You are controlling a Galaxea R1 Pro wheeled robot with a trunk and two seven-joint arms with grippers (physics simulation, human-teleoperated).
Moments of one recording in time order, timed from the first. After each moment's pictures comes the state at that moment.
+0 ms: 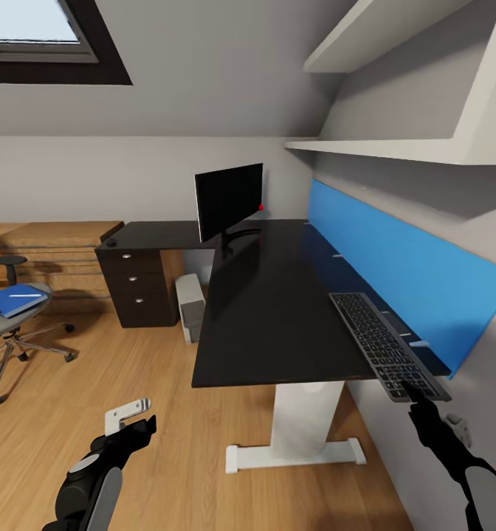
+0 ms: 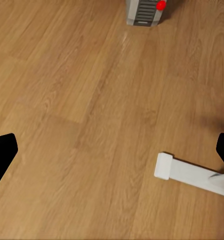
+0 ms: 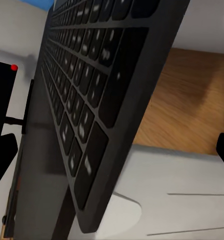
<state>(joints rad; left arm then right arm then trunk) -0.09 -0.09 0.08 -1.61 0.23 0.65 0.34 -0.32 -0.06 -0.67 -1.08 -0.89 0.48 0.27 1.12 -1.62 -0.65</state>
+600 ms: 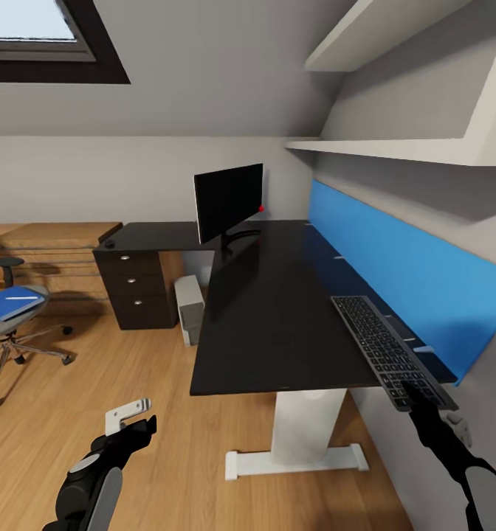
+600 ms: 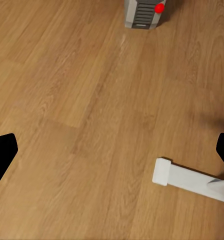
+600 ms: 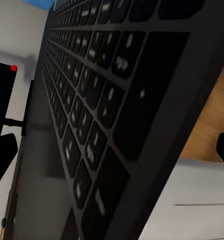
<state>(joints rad) -0.09 -0.09 0.07 -1.61 0.23 0.65 0.34 -0.32 -0.06 -0.67 -1.08 -0.89 0.48 0.27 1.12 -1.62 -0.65</state>
